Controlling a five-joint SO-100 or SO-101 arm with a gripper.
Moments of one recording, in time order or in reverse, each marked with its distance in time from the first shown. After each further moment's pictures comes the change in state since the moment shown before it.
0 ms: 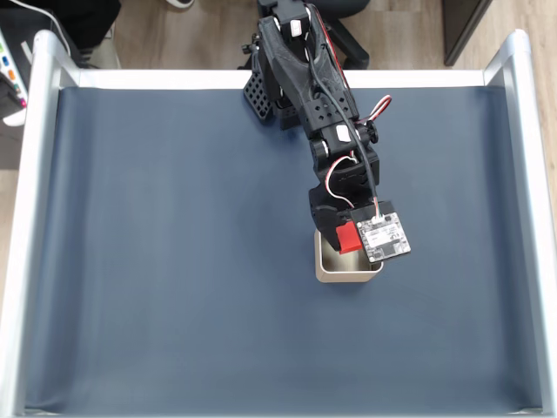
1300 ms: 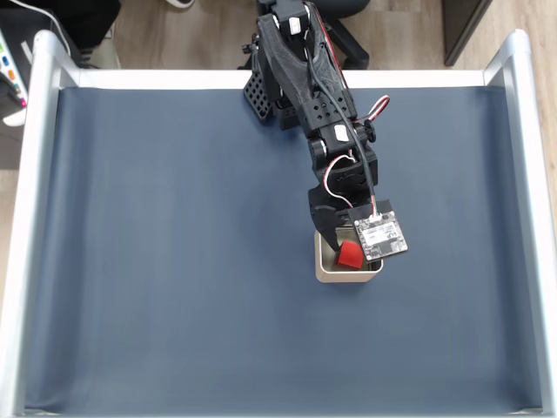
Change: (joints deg) arm 0.1 1.8 3.3 -3.7 0.4
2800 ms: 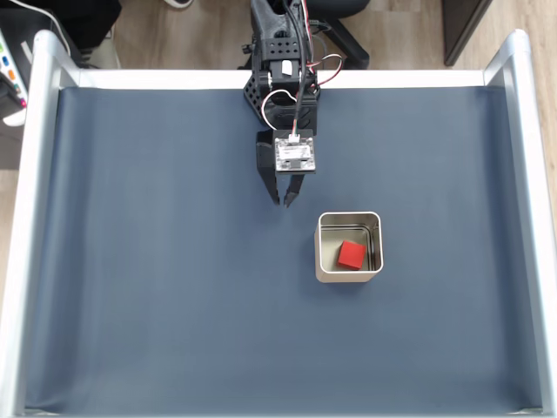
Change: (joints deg) arm 17.8 66.4 52.5 3.3 -4.1
